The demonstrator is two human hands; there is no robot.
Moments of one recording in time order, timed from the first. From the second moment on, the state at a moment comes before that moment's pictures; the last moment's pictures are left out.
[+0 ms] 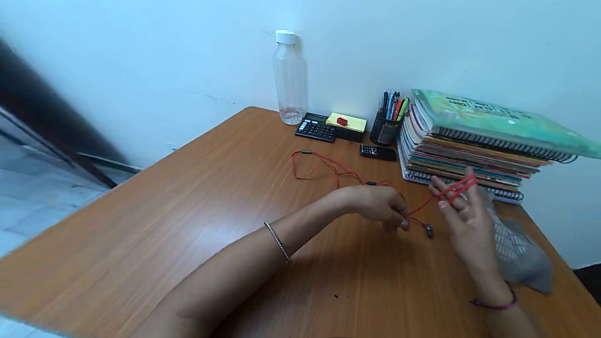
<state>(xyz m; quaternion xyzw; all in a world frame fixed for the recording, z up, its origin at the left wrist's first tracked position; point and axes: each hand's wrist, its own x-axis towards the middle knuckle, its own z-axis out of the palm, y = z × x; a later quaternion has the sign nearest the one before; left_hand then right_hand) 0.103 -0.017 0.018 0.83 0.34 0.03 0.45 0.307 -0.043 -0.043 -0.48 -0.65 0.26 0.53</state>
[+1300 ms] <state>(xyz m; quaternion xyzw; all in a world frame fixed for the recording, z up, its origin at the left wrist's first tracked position) 0.100 -0.009 0.009 0.73 0.36 0.08 0.57 0.309 -0.041 -0.047 -0.47 -0.65 0.21 0.56</state>
